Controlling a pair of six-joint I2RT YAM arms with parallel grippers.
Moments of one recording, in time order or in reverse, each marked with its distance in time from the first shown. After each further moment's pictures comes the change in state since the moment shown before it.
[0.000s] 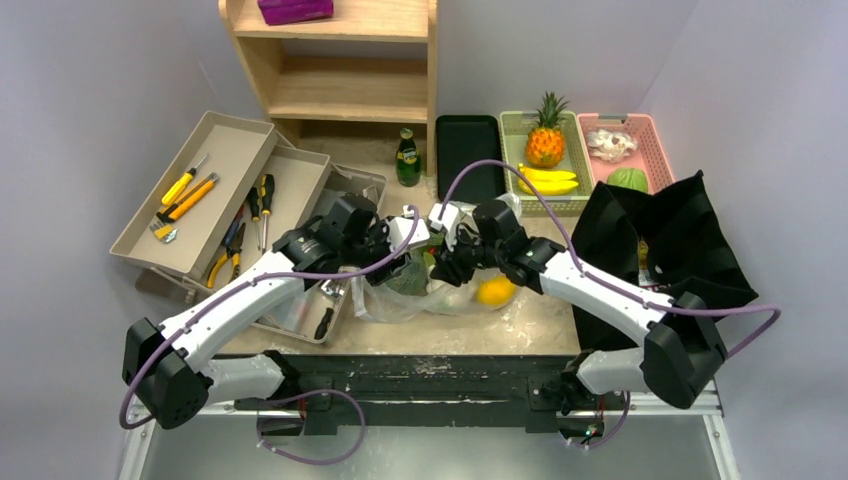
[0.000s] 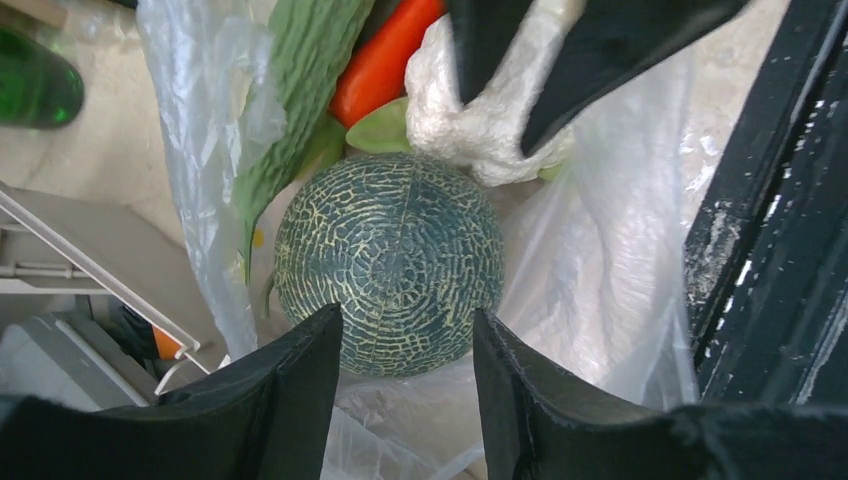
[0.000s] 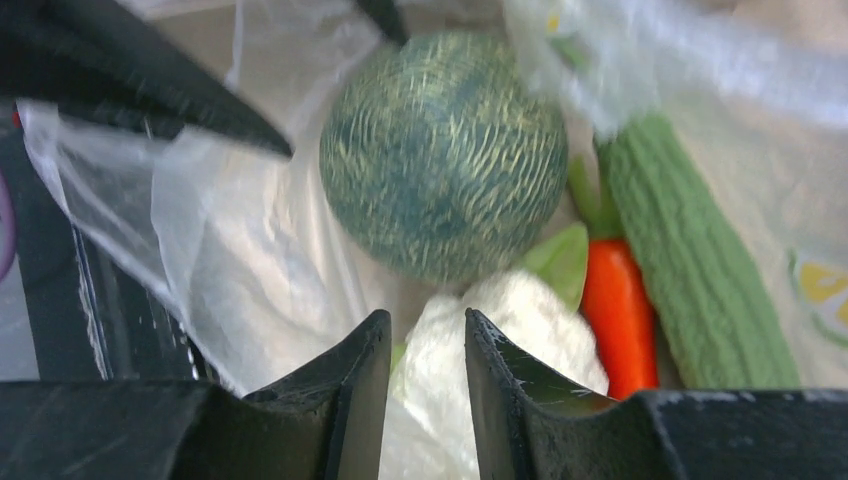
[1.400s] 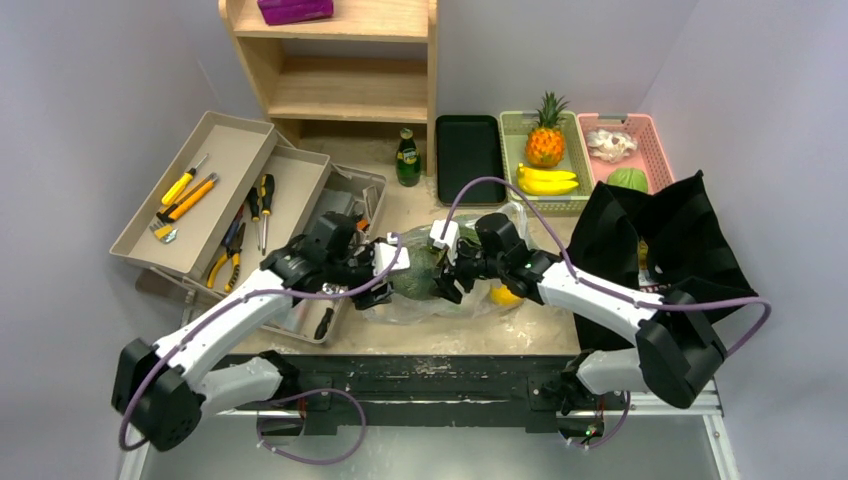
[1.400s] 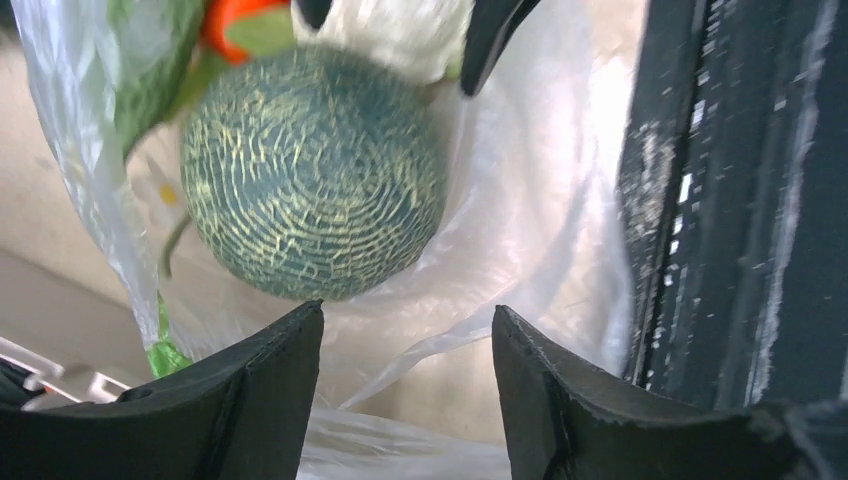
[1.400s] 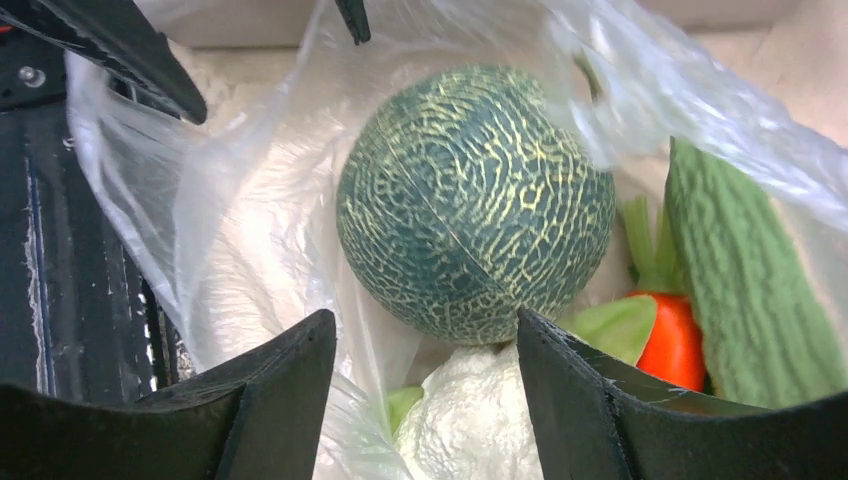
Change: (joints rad) left arm 0.095 -0.044 -0.211 0.034 0.206 0.167; right arm 0.002 -0.008 -0.171 0.142 -0.029 -0.098
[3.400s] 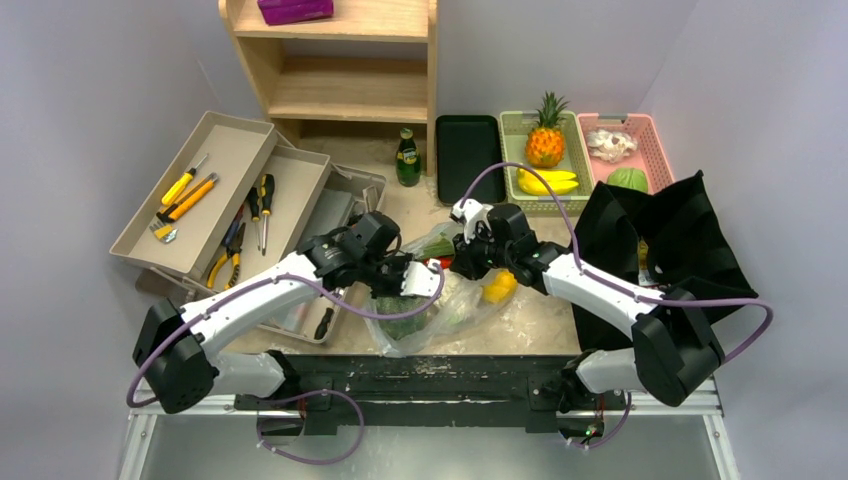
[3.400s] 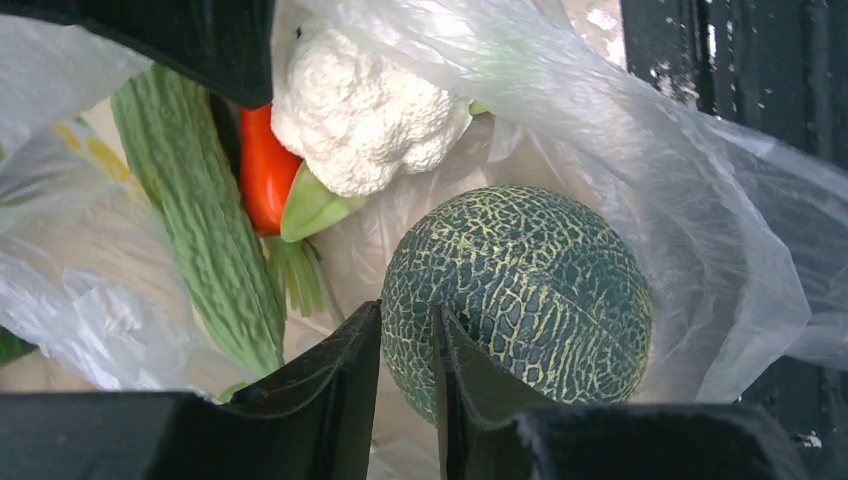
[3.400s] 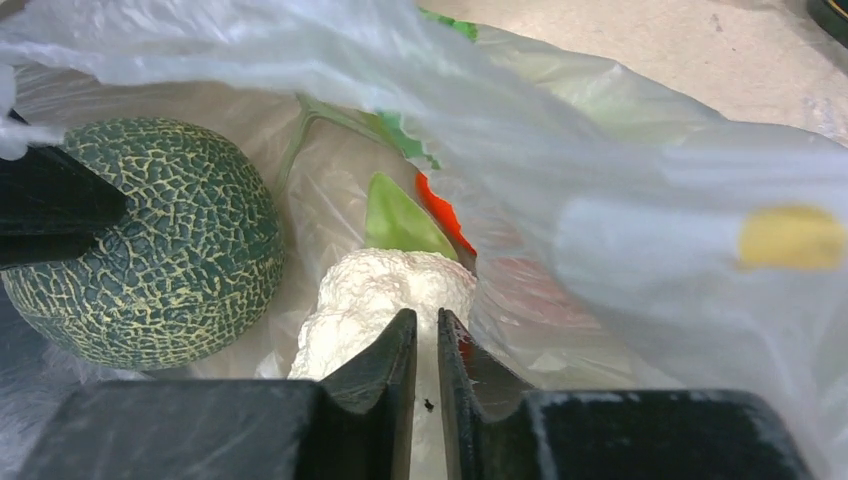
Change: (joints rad) left arm -0.206 0.161 0.197 -0.098 -0.087 0.253; right arm -0.119 0.002 0.011 -0.048 0.141 0.273
